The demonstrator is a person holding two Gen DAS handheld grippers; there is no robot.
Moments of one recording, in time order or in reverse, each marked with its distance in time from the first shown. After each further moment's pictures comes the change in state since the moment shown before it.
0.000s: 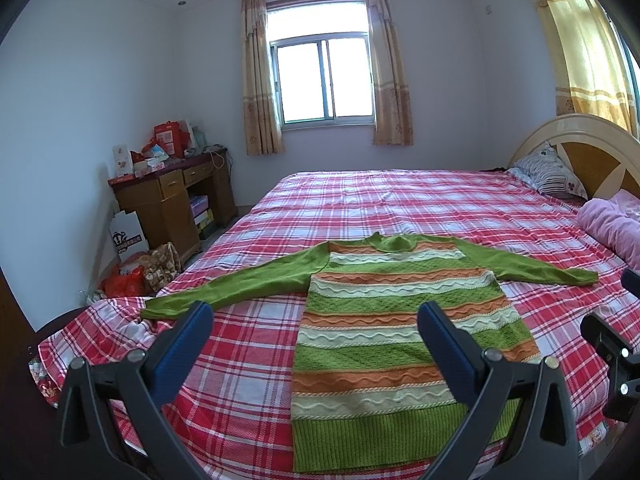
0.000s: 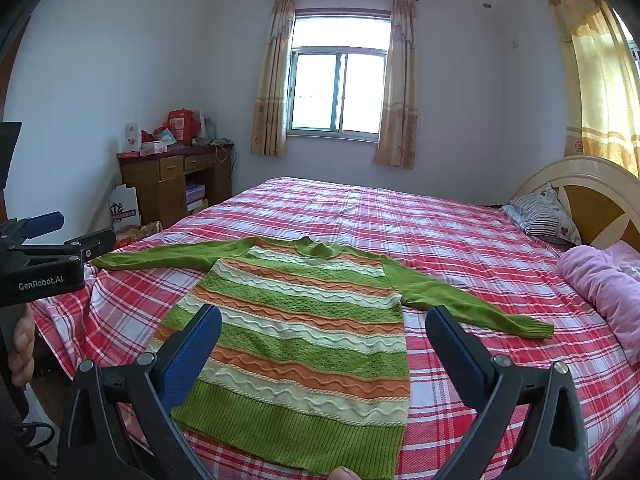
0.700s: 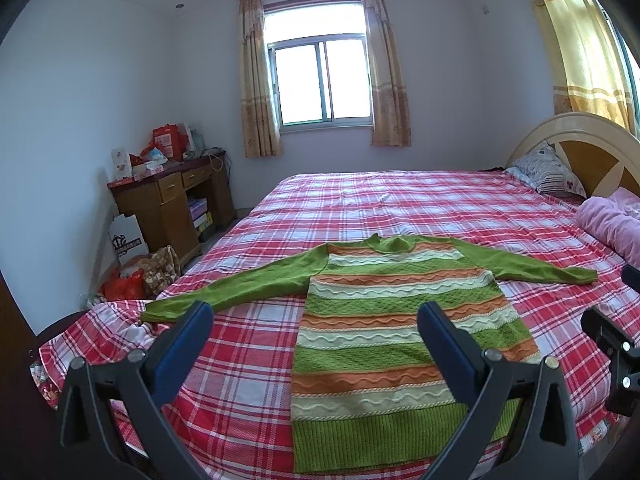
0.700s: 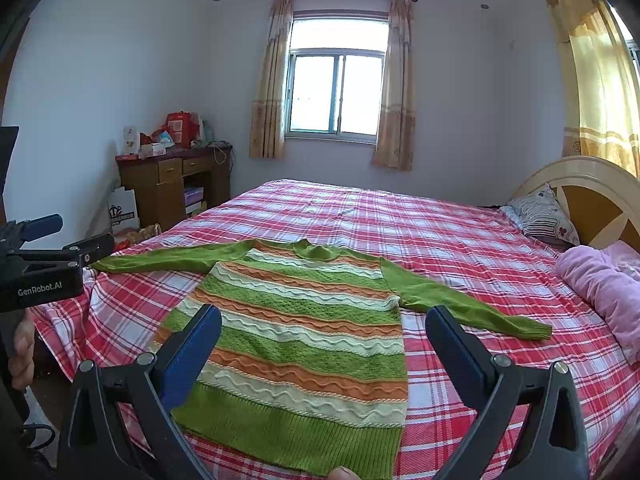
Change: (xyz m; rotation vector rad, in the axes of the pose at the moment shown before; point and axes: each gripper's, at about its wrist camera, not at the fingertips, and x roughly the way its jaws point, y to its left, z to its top) left arm -0.001 -0.004 0.000 0.009 -0.006 -0.001; right arm 0.000 -0.004 0.003 0.004 -0.006 -0.003
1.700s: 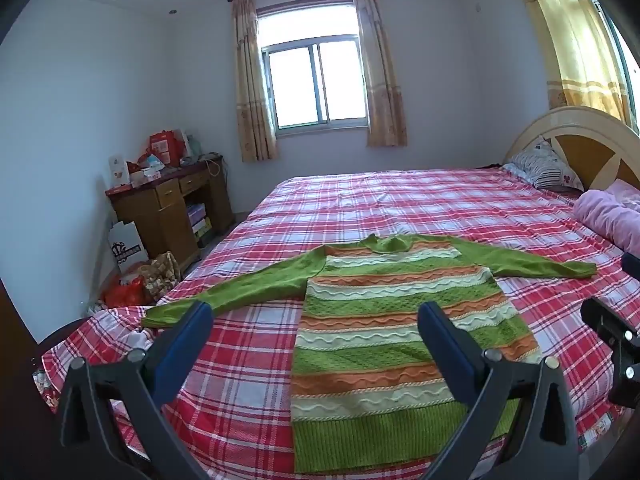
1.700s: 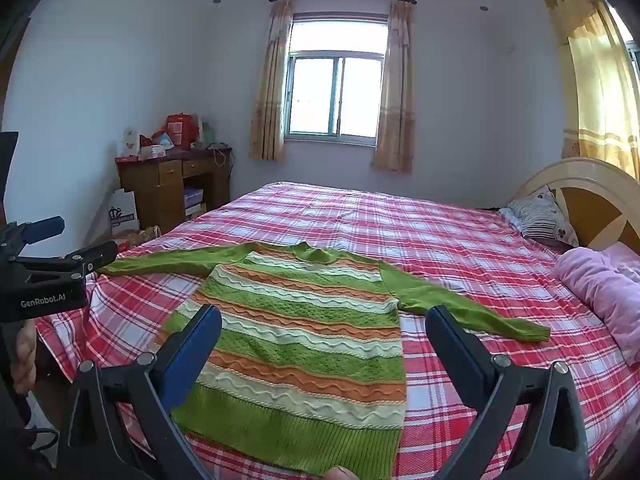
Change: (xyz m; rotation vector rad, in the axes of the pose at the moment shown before) left arm -0.003 -0.005 -0.001 0.015 -0.007 0.002; right arm -0.002 -0.004 0.000 0.000 -0.009 -0.002
